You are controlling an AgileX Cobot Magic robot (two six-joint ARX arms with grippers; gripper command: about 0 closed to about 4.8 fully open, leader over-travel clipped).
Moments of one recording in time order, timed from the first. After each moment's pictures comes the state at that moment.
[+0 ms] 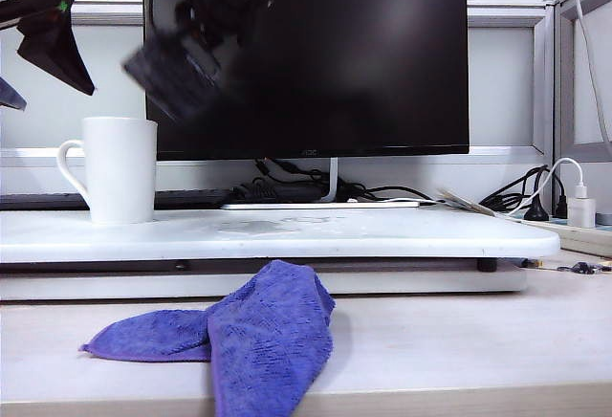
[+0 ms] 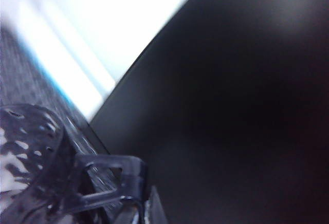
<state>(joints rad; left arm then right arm) -0.09 1.12 0.78 -0.13 0.22 0.03 0.74 2.25 2.13 0.14 0.18 -0.63</state>
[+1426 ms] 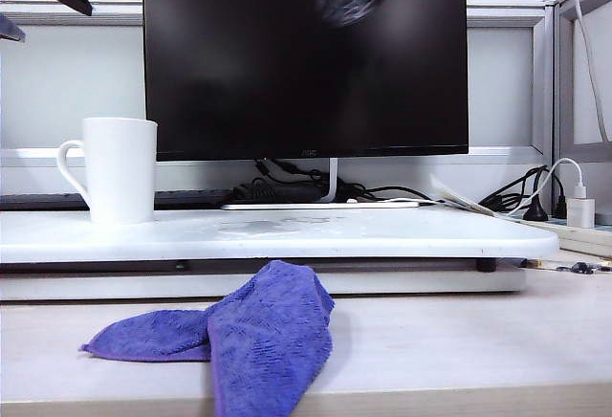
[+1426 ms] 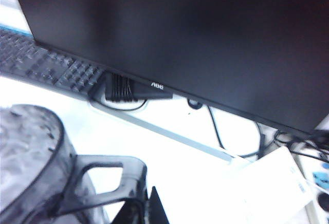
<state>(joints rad) -0.10 0.98 0.78 -0.08 0.27 -0.06 0.48 1.56 1.79 -0.60 0.12 -0.03</state>
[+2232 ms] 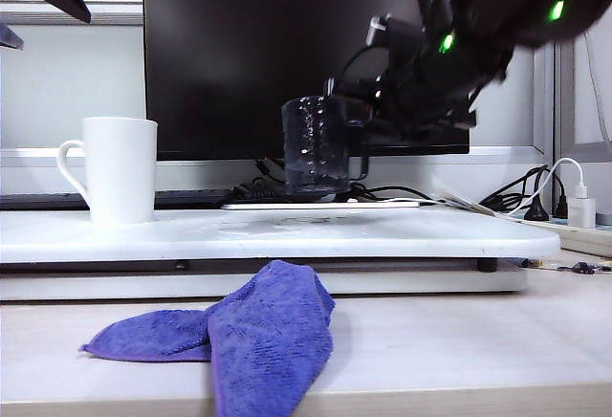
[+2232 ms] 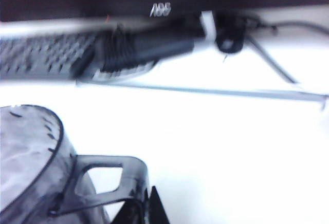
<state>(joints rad) -0.10 0.98 0.78 -0.12 0.27 -0.06 0.47 1.76 1.00 0.56 0.11 0.22</state>
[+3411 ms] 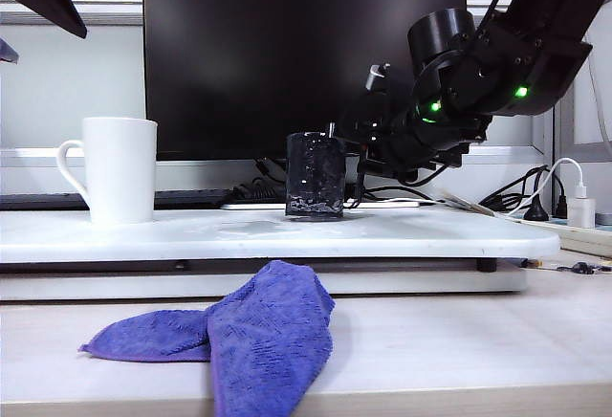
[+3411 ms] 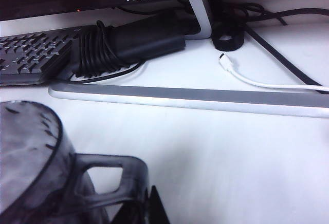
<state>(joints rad) -0.09 0.98 0.78 -0.18 0.27 -0.04 0.41 1.98 1.12 0.66 0.02 0.23</state>
